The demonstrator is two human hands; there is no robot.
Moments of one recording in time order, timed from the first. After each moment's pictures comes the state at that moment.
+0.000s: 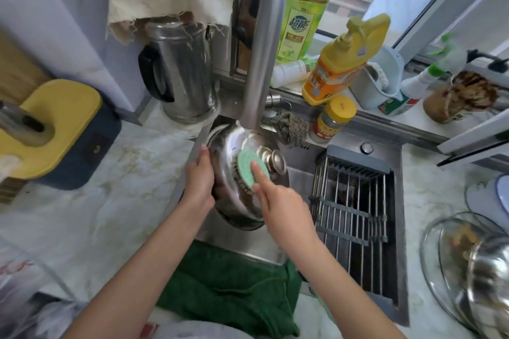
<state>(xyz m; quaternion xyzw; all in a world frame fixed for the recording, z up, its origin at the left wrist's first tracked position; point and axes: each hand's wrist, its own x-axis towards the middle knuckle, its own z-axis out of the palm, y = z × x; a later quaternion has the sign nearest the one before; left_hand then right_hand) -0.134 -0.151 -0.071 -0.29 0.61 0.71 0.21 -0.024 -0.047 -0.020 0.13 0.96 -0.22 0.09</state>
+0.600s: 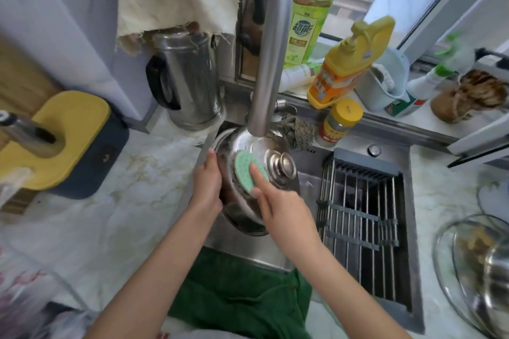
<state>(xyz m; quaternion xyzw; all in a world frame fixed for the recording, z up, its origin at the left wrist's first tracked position) -0.136 -0.151 -0.060 -0.27 0.61 0.71 0.22 -0.024 -0.057 -0.017 0.12 0.95 -0.27 0.07</state>
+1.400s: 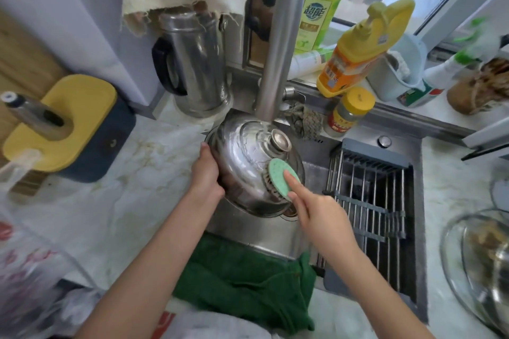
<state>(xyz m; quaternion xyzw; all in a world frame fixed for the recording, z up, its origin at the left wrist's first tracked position) -0.145 -0.162 -0.068 -0.39 0.54 0.70 0.26 0.007 -0.020 -0.038 0.16 0.95 -0.24 0.09</state>
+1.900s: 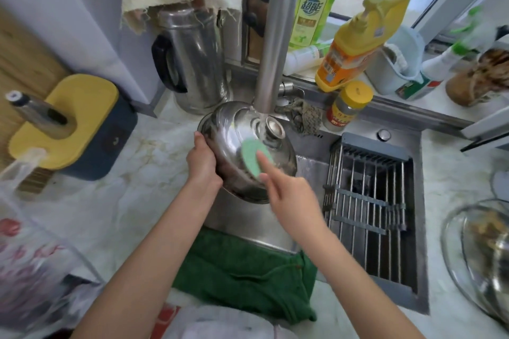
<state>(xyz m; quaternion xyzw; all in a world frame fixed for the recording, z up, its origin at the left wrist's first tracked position) -0.149 -0.170 -0.065 -0.37 0.56 0.70 0.22 -0.018 -0.054 -0.037 0.12 0.94 -0.31 0.04</state>
